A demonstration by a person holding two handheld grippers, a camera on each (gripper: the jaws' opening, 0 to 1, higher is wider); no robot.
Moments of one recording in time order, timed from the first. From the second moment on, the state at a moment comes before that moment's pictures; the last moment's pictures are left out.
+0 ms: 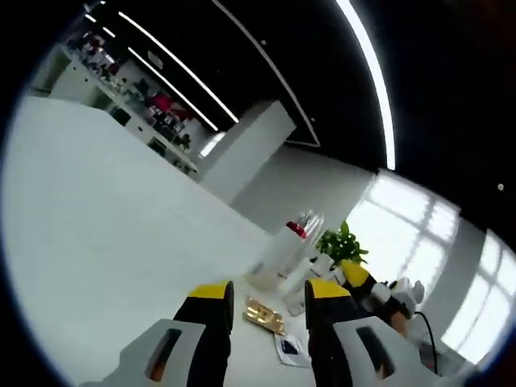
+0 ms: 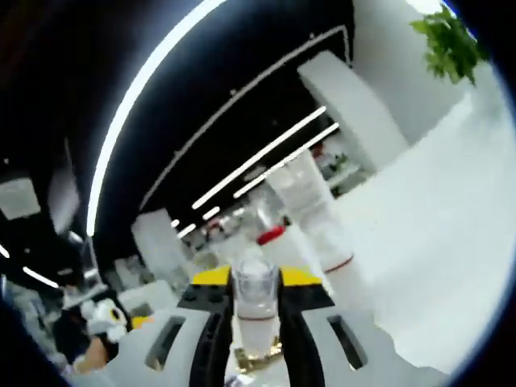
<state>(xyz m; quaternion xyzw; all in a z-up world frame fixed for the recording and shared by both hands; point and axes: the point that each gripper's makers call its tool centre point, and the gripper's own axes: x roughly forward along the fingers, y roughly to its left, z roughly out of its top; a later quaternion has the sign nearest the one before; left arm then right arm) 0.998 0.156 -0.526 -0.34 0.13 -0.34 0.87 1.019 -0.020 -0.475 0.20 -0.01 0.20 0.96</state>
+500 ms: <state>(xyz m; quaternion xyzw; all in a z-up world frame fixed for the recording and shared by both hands) 0.993 0.146 -0.537 -0.27 0.14 -0.35 0.89 1.021 -0.016 -0.480 0.01 -0.01 0.16 0.99</state>
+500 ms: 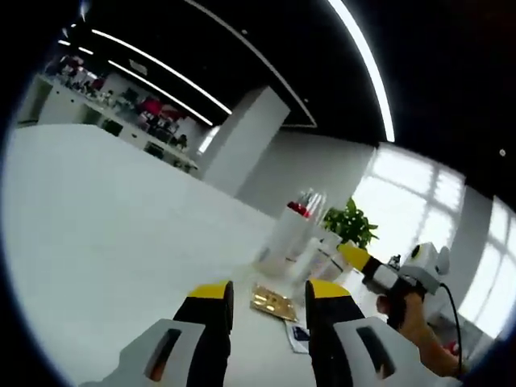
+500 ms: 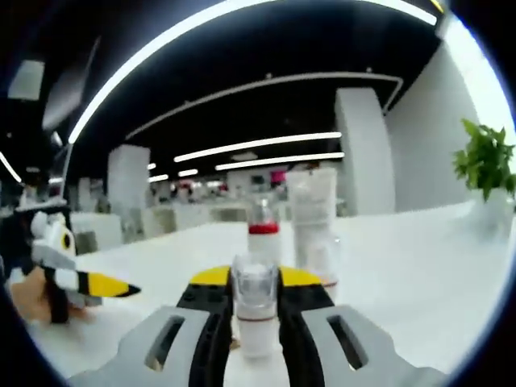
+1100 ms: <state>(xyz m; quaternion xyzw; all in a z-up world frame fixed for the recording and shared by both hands) 0.992 0.148 -0.539 -0.27 0.14 -0.35 0.89 1.016 -0.013 -0.478 -0.01 -0.02 0.16 0.99</state>
